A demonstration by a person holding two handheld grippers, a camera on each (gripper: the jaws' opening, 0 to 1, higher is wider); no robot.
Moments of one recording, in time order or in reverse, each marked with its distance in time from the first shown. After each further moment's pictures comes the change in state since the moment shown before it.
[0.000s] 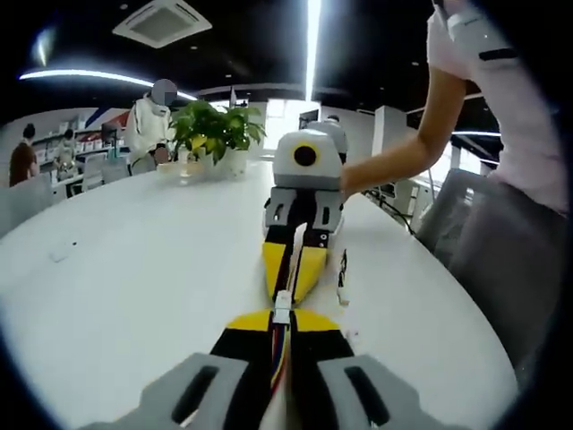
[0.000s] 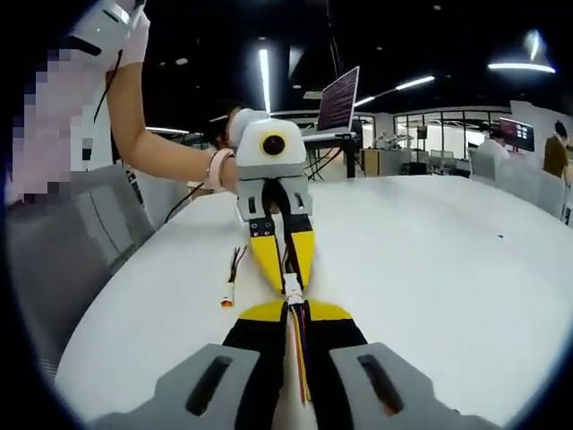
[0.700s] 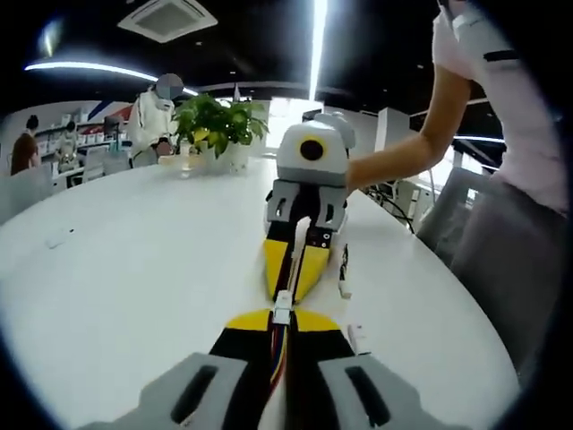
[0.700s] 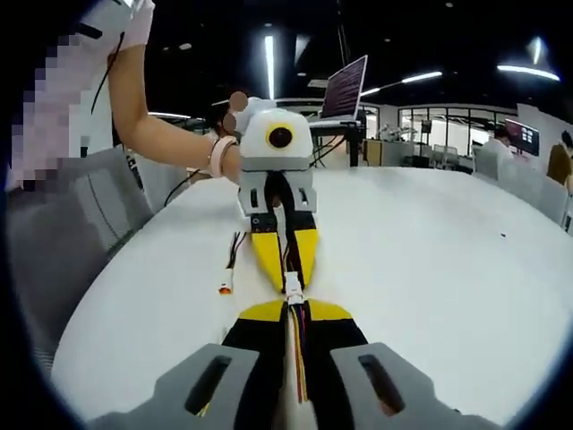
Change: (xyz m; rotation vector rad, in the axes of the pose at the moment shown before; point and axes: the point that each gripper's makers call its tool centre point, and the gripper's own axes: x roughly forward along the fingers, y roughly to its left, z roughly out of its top) left arm 0.004 0.001 -0.012 -0.030 0.002 0.002; right arm 0.001 0.001 -0.009 -0.020 0.058 -0.005
